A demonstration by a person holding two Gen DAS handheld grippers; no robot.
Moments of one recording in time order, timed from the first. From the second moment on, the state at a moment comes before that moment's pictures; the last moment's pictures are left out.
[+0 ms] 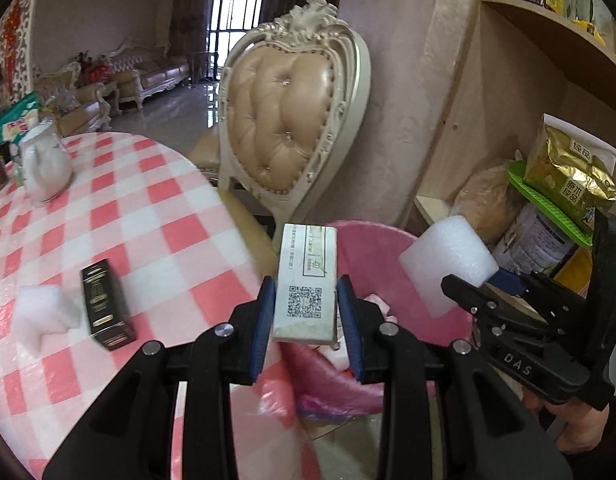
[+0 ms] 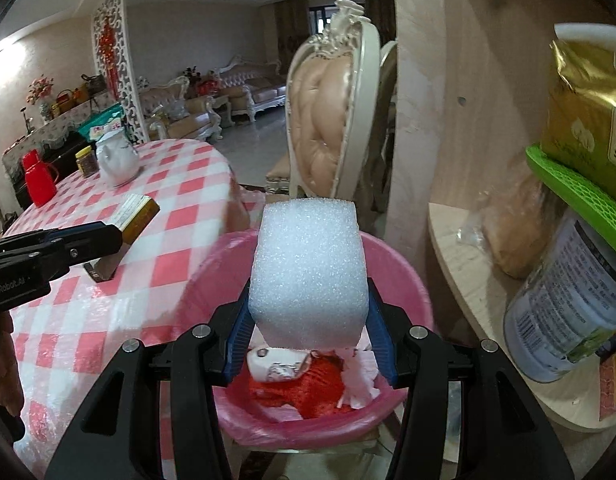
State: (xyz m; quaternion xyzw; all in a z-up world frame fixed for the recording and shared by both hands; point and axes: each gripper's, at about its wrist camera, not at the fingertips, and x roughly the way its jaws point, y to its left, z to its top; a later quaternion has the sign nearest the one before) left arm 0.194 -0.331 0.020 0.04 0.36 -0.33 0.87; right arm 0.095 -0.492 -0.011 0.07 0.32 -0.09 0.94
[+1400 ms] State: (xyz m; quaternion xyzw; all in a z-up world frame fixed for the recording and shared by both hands) left arm 0.223 -0.327 0.001 0.02 0.39 -0.32 0.87; right arm 0.108 -0.495 -0.017 0.07 0.32 -0.09 0.94
